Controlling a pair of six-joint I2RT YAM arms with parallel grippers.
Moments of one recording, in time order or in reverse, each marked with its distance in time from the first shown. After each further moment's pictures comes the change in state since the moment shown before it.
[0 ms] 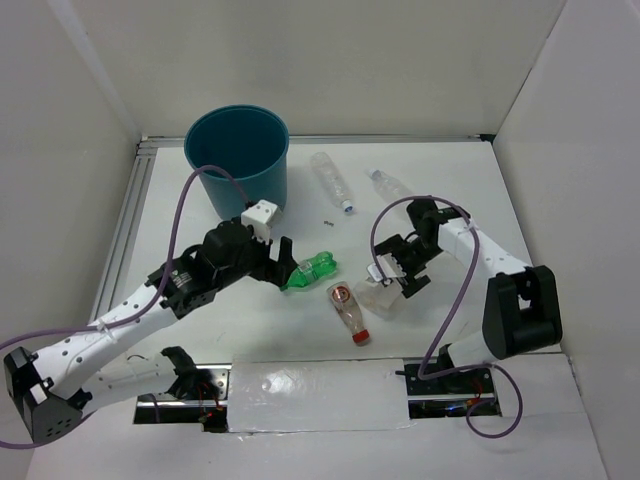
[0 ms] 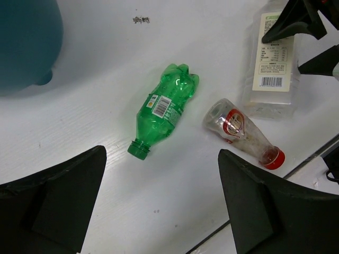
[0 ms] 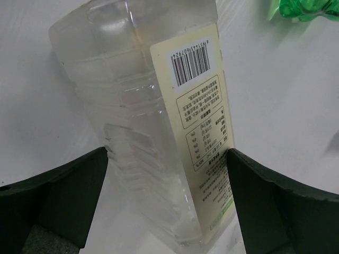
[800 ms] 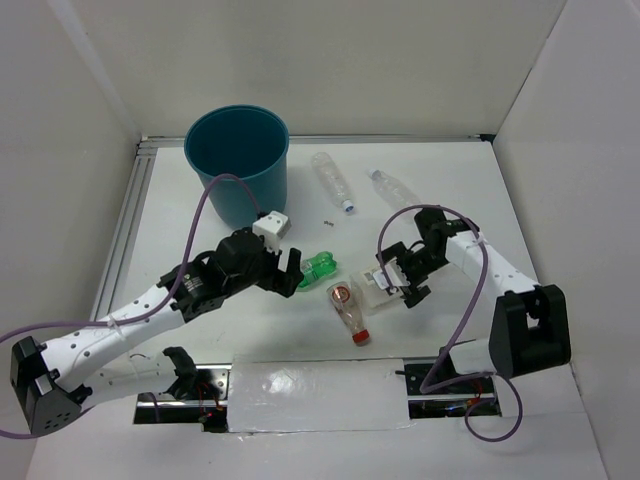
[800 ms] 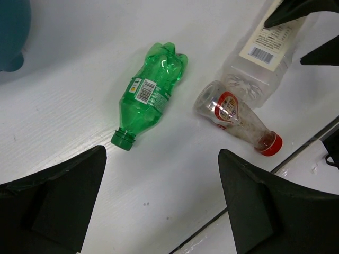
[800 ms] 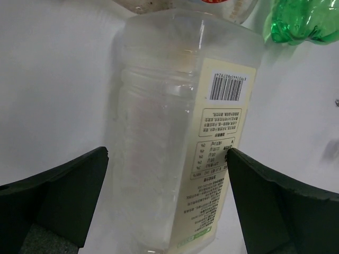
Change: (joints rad) left arm -0.067 0.025 -0.043 0.019 -0.010 -0.039; right arm -0.032 -0.122 -0.102 -0.010 -0.106 -0.006
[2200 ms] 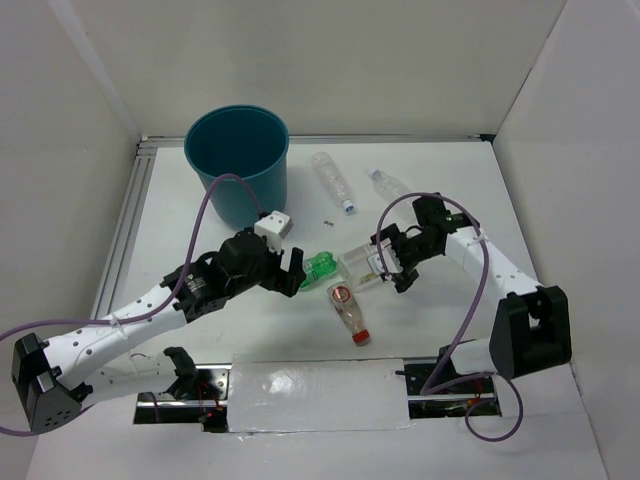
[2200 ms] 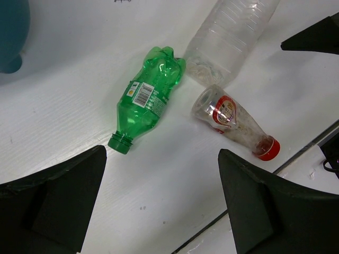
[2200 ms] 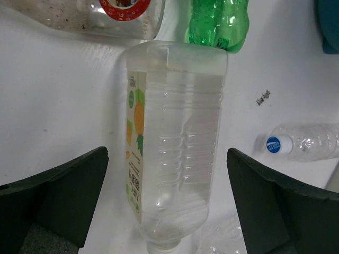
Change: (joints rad) left arm -0.024 0.011 -0.002 0.022 -0.030 -0.021; right arm 0.024 -0.017 0.055 0.154 -0.105 0.053
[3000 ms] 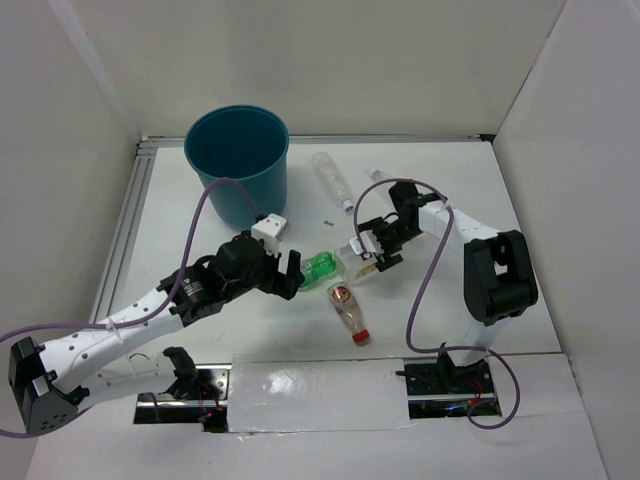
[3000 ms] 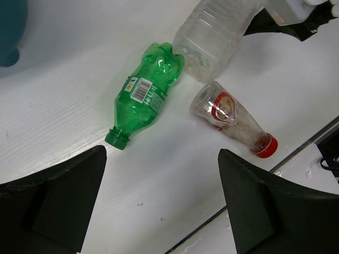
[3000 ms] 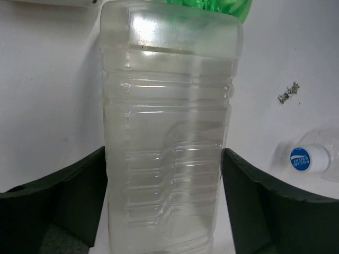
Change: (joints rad) left arm -0.009 -0.027 -0.026 -0.002 -0.005 -0.021; right arm 0.052 0.359 0.181 0.089 0.080 0.082
